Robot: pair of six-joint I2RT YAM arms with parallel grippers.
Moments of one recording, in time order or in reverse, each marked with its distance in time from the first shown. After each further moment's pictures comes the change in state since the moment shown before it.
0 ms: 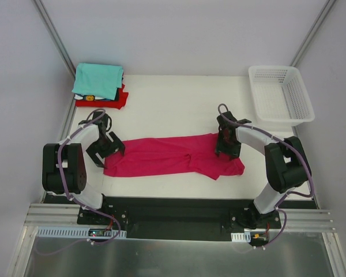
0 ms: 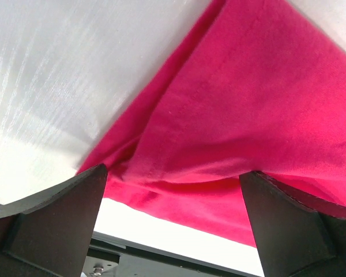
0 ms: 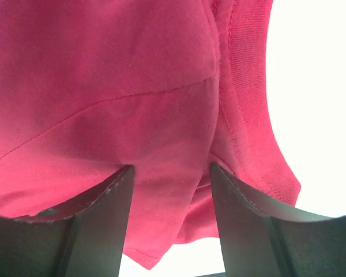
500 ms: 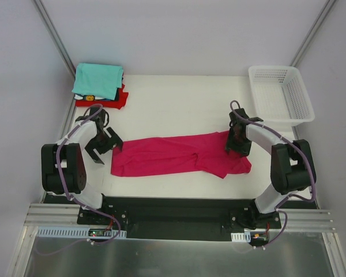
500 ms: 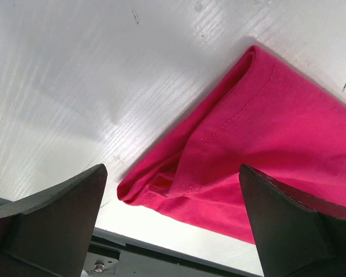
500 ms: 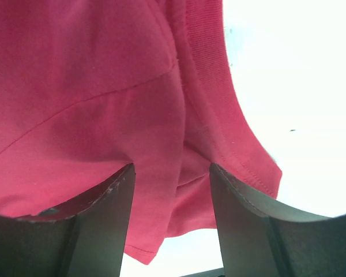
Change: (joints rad) left arm 0.014 0.001 0.065 -0.044 -0.007 0.018; right arm -0.138 -0.030 -0.001 -0.018 0.017 -0.076
